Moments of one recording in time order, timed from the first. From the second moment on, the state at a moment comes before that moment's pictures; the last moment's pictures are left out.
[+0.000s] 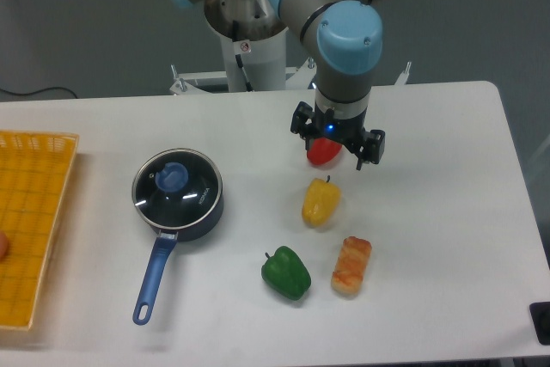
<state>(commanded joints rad) 2.54 -1.77 -1.63 -1.29 1.58 0.93</state>
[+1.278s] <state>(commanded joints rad) 2.36 -1.78 -1.61 -1.29 1.65 0.85</state>
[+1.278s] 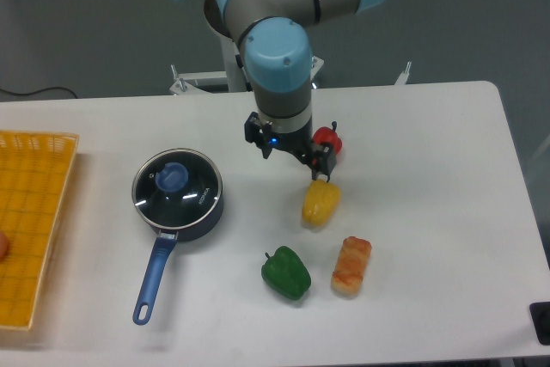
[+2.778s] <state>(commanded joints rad) 2.27 -1.79 -1.62 -1.25 1.62 0.68</state>
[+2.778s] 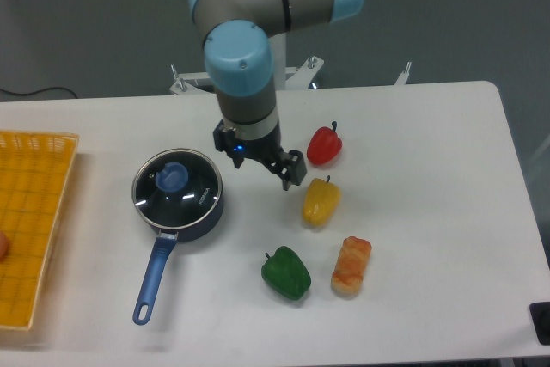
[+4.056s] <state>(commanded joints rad) 2.05 -1.74 -1.79 -1.13 1.66 0.50</state>
